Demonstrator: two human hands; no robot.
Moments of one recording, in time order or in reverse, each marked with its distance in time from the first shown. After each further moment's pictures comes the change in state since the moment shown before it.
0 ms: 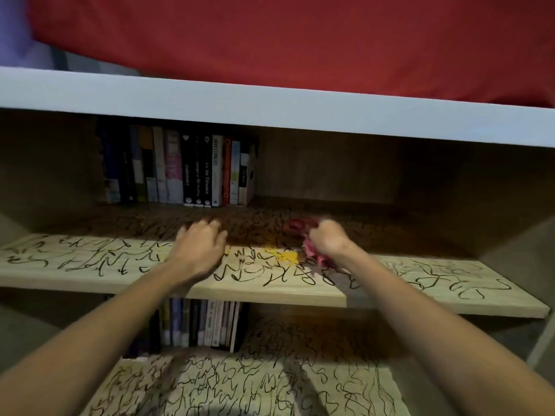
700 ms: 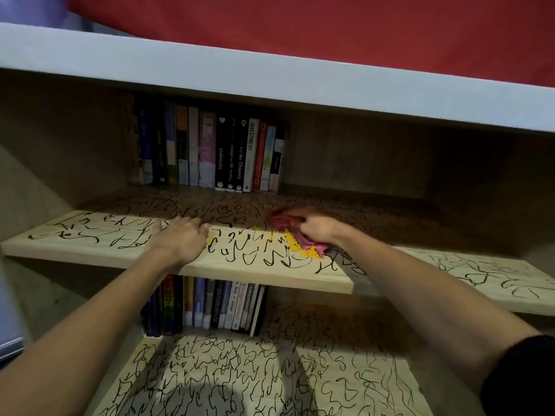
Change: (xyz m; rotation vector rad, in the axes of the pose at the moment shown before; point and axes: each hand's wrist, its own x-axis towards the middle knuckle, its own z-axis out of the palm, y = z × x) left_hand 0.005 -0.104 -0.008 0.117 -0.172 -0.175; right_hand 0.034 -0.041 0.060 -0.231 -0.313 -0.165
